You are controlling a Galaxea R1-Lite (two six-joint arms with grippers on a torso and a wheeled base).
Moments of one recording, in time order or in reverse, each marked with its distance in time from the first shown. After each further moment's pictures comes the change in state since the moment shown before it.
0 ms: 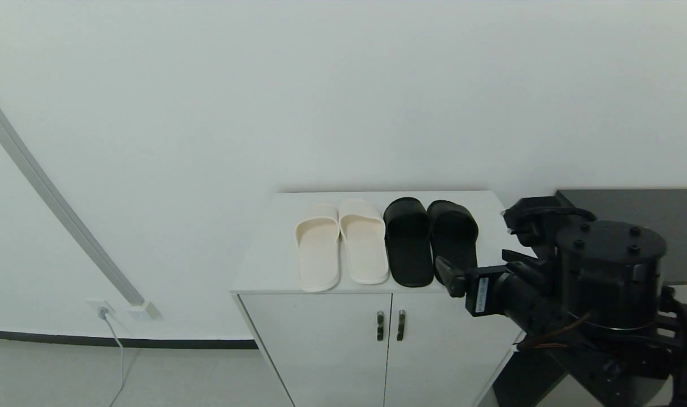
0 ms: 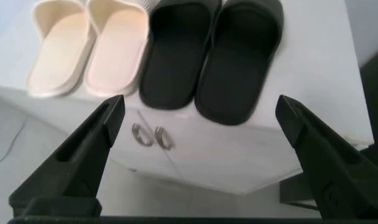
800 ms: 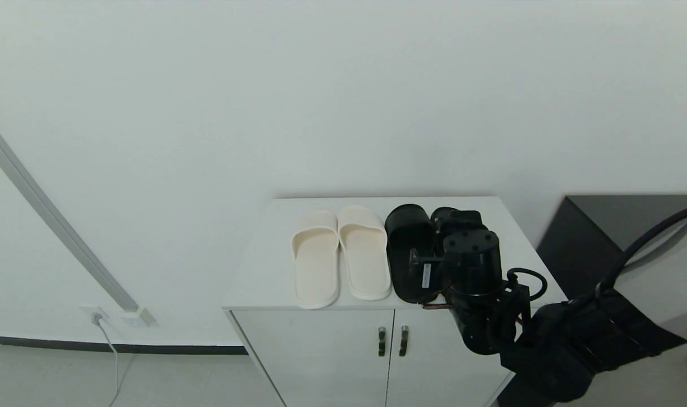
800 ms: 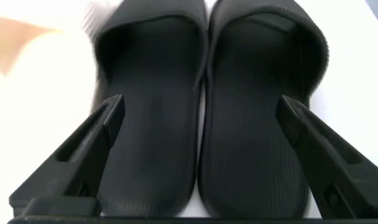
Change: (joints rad) left arm 0.000 0.000 0.000 0.000 0.001 0.000; right arm -0.105 0.415 -0.228 -0.182 -0.102 -0.001
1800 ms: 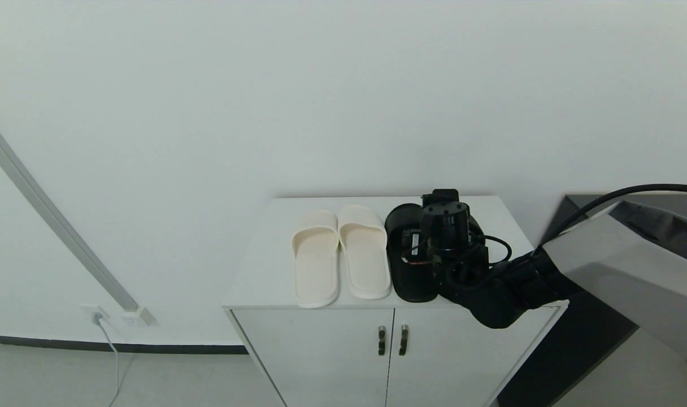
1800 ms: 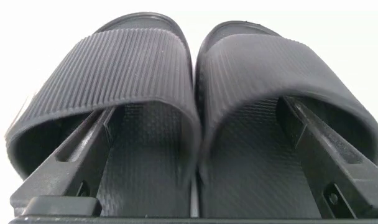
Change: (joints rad) left arm 0.000 0.000 0.000 0.000 0.005 -0.004; right arm -0.109 0.204 -0.376 0.135 0.037 -0.062
